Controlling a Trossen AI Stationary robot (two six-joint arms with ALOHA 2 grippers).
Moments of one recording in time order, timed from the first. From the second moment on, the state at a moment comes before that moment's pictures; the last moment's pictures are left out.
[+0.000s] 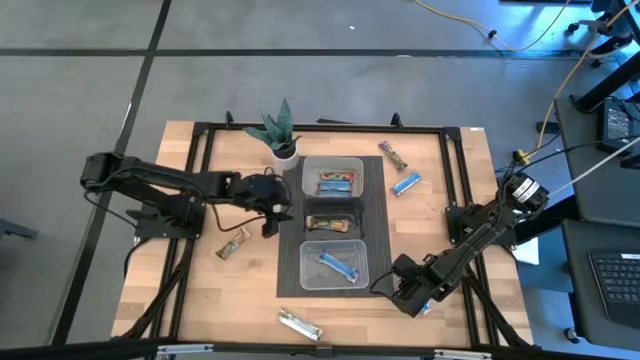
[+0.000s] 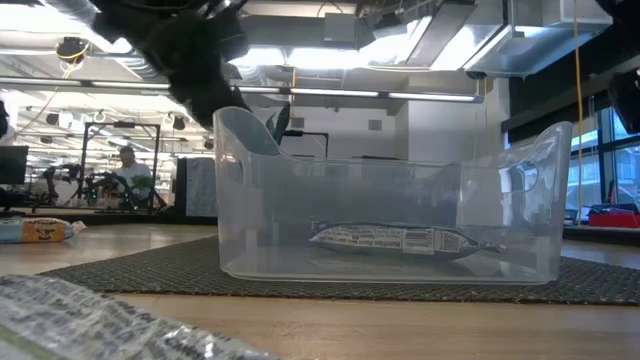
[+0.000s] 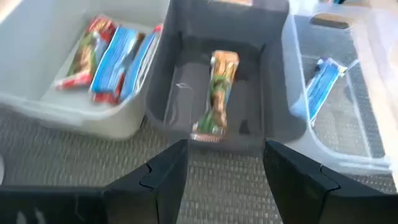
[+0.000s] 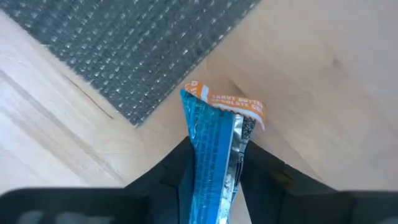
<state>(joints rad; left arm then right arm) 0.02 1.22 0.70 -0.18 -0.01 -0.19 0.78 1.66 0.92 -0.72 0.04 1.56</state>
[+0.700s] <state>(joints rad) -0.08 1.16 0.60 -0.41 -0.08 -0.51 0.63 1.41 0.92 -0.83 0.38 1.20</state>
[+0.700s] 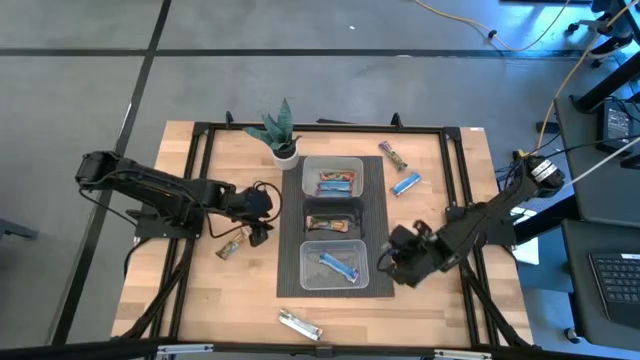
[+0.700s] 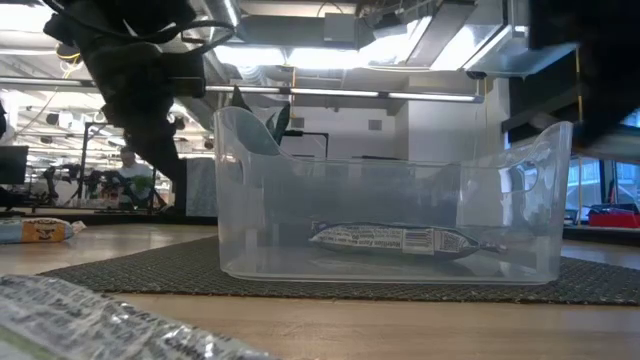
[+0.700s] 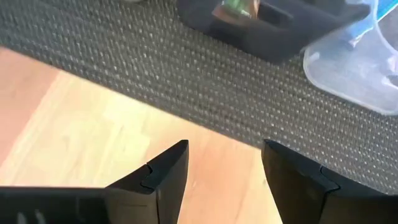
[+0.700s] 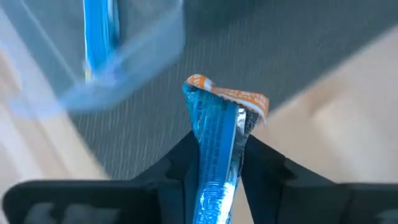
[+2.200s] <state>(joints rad) -0.22 1.16 0.60 -0.60 -0.06 -0.75 0.06 1.75 1.08 -0.26 0.27 -0.07</state>
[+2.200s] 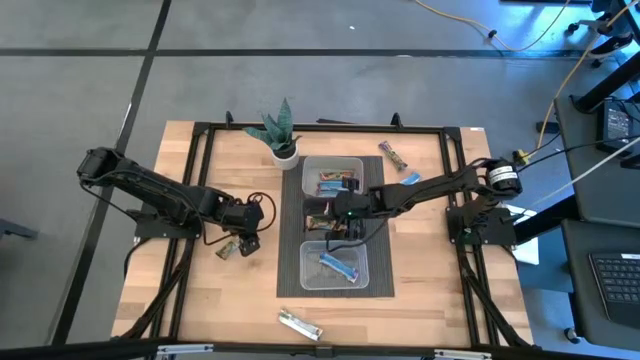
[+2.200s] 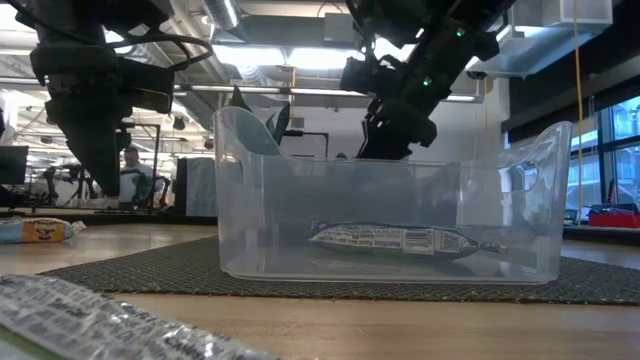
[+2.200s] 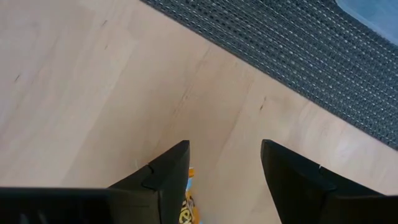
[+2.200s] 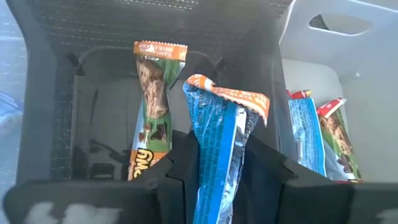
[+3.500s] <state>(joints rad) -0.33 1.16 0.67 -0.97 -0.05 -1.06 0.06 1.26 0.90 -0.68 0.29 0.19</state>
